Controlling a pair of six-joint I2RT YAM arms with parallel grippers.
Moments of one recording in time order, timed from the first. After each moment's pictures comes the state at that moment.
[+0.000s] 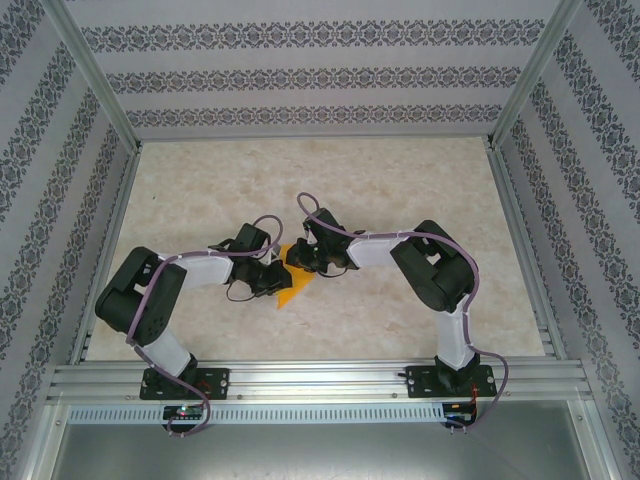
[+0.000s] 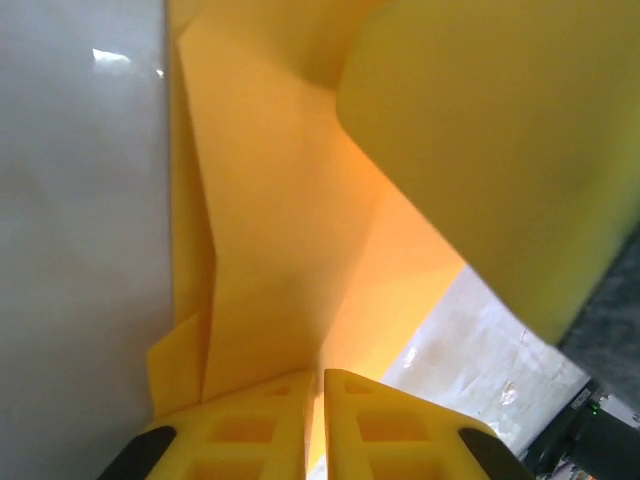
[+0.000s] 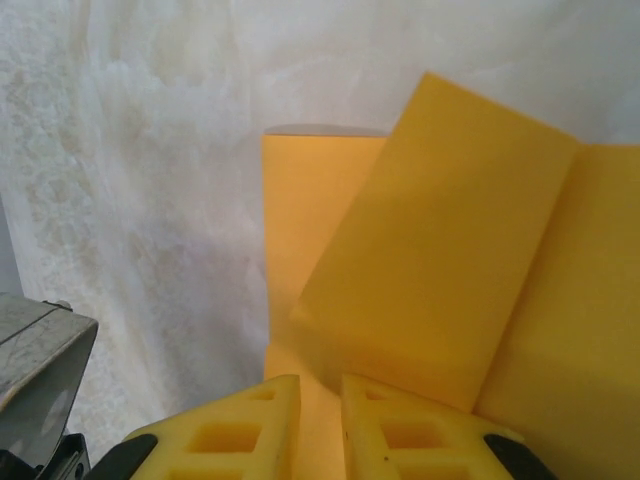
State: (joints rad) left arm -0.48 1.65 0.71 -0.19 0.57 -0.76; right arm 0.73 2.02 1.10 0.05 -0.41 0.92
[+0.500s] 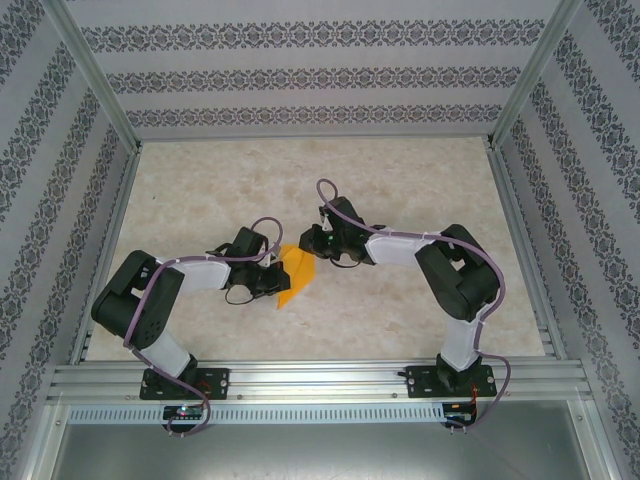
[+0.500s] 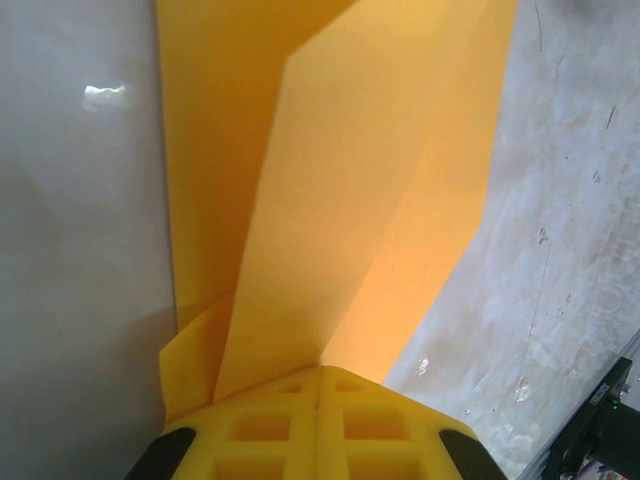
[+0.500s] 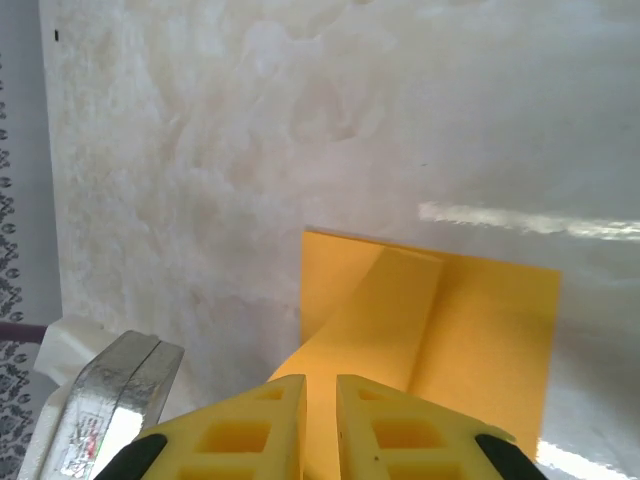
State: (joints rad) left arm -0.48 1.63 0.66 -0.12 0.56 -0.72; right arm 0.67 1.87 1.04 0.07 -0.37 0.88
